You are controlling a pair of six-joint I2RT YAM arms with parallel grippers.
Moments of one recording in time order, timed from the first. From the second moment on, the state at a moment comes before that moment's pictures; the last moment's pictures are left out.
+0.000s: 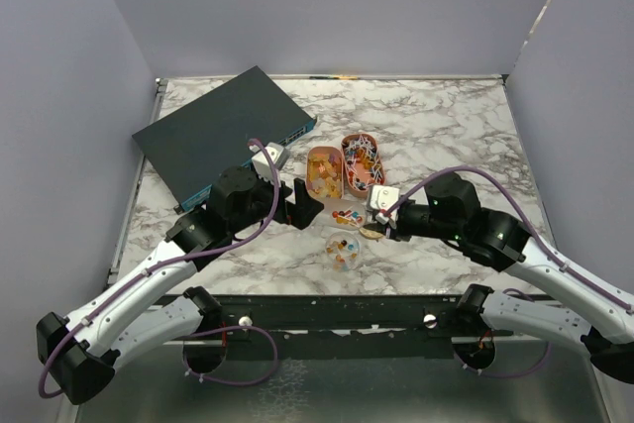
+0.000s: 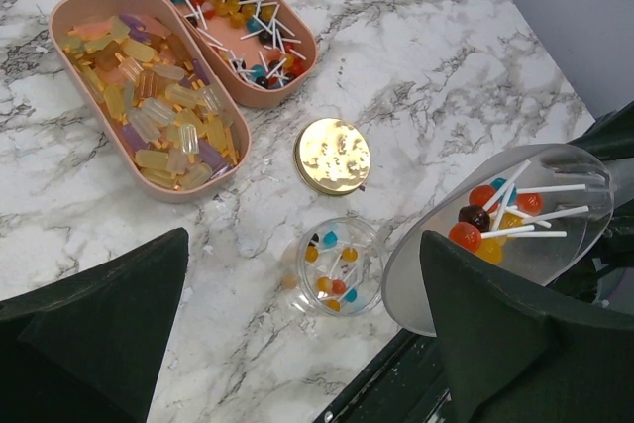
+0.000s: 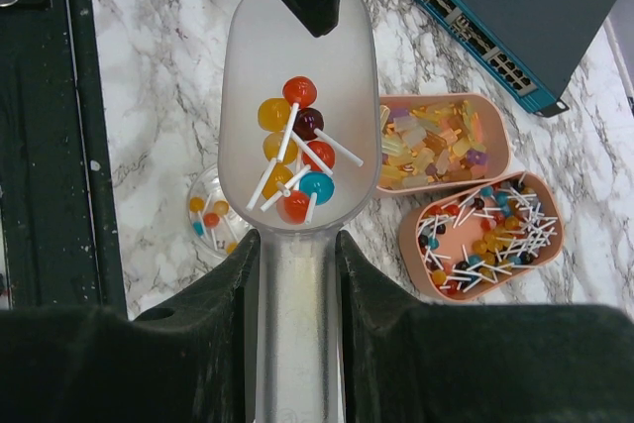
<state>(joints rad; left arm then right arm) -0.72 0.86 0.76 -0.25 0.11 -0.38 0.91 0.85 0.91 -0.50 -0.26 -0.51</state>
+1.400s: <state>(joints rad) -0.72 0.72 0.79 -0.33 0.02 -0.21 0.92 1.04 1.02 -1.00 -0.14 -0.52</state>
